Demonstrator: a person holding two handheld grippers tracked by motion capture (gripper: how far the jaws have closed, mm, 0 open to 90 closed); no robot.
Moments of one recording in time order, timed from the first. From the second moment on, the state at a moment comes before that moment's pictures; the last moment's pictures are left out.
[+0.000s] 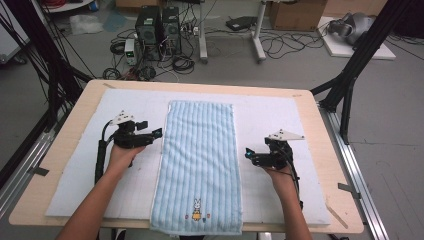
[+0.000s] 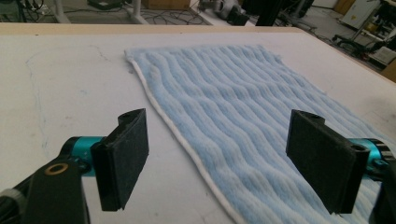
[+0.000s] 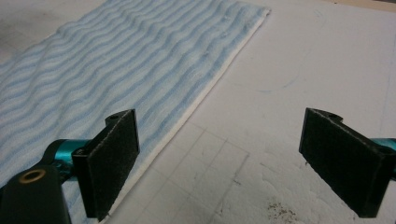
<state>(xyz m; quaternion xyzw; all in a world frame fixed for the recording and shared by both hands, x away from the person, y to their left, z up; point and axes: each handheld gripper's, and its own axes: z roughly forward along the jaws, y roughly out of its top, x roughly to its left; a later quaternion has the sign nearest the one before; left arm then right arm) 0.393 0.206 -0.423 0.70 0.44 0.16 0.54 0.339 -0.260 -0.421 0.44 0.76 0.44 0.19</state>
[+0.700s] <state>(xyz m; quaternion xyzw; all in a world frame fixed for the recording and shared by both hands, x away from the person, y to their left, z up) 0.447 0.161 -0.440 0.76 0.46 0.18 0.41 0.339 -0.261 -0.423 0.46 0.75 0.44 0.18</state>
